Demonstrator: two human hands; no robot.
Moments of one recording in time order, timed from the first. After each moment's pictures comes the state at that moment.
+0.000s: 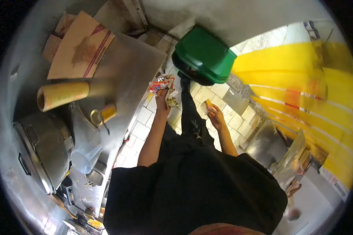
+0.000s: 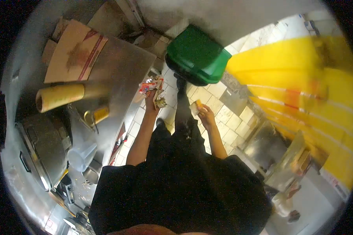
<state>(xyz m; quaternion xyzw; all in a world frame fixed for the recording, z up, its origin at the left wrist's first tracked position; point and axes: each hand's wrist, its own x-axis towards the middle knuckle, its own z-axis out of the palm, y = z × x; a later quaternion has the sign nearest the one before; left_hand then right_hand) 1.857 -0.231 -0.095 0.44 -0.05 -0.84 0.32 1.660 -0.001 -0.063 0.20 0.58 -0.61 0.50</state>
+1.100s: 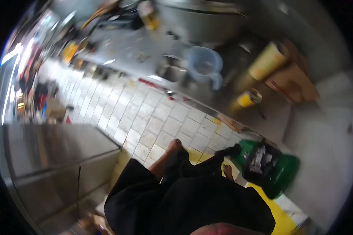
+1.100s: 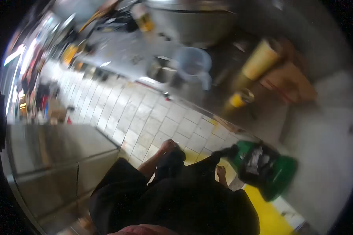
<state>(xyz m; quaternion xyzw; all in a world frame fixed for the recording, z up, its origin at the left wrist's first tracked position) 2.122 0.189 -0.225 0.83 -0.39 -0.29 0.27 1.681 -0.021 -0.243 -0.64 0.58 0.18 0.47</state>
